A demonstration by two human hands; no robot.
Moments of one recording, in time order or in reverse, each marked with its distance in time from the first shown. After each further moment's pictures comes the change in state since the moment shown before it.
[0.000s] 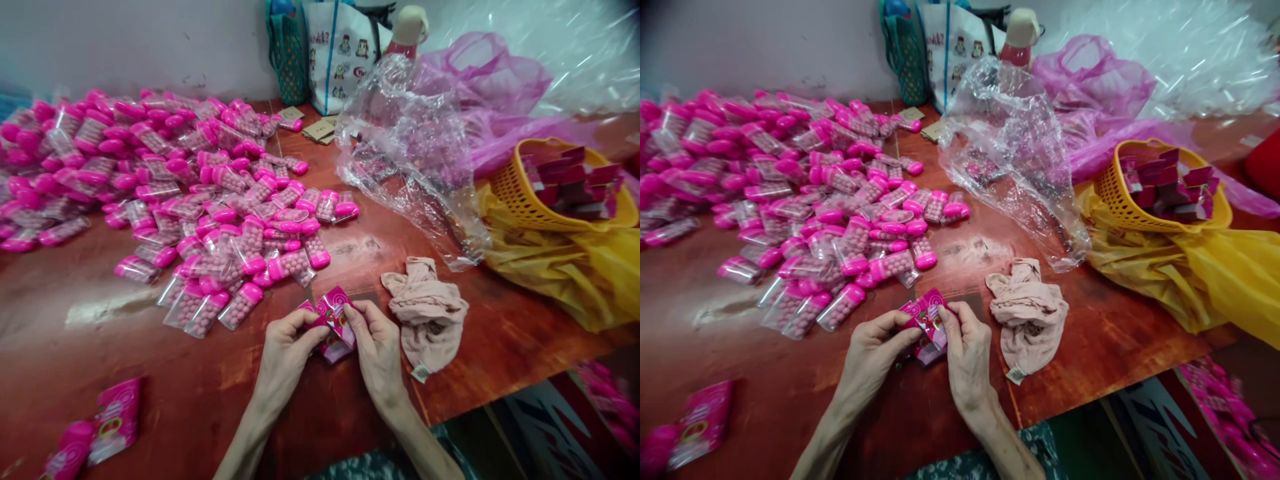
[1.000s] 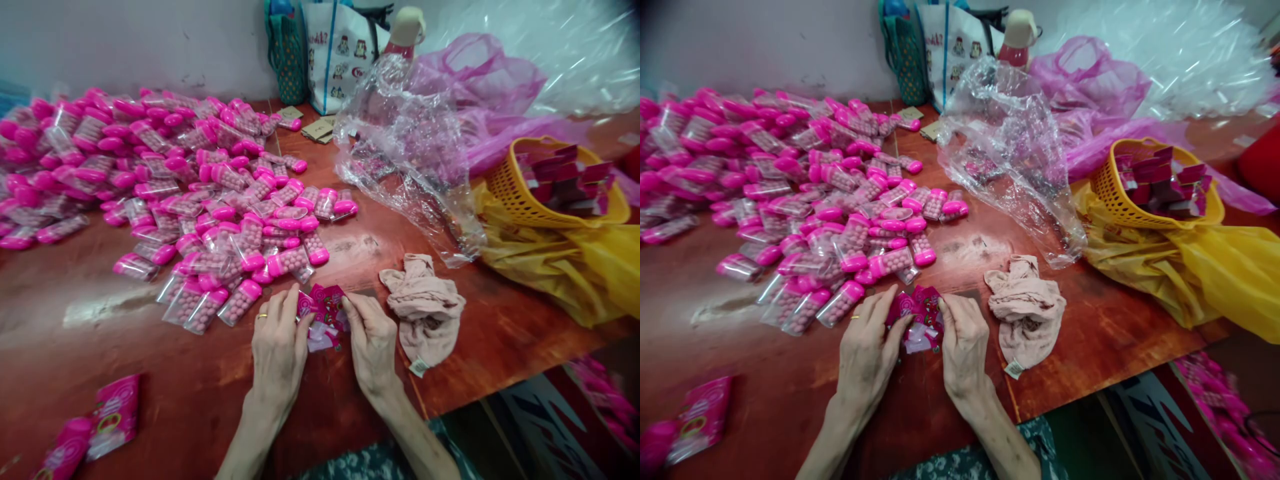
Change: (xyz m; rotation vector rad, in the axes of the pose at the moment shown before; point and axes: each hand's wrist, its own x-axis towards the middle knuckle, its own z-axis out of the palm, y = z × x) left_hand 0.001 -0.014 -0.008 1.058 0.341 0.657; right_hand 0.005 0.004 0.004 -0.263 0.085 -0.341
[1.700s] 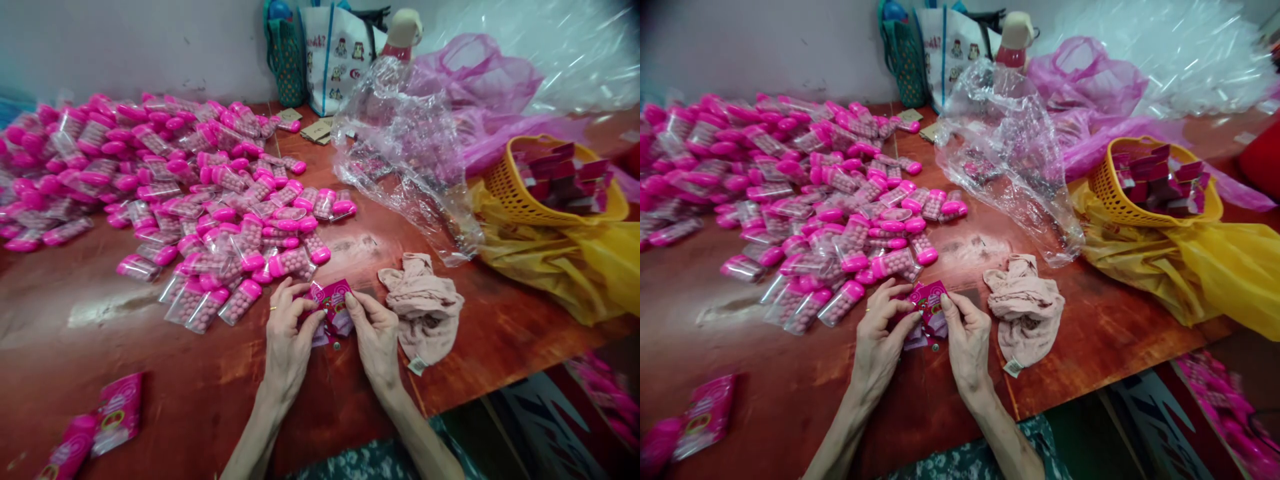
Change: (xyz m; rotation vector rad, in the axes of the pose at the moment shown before) left_hand 0.005 0.002 0.013 -0.482 -0.014 -0.110; right_hand 0.003 0.000 -0.003 0.356 0.000 0.296
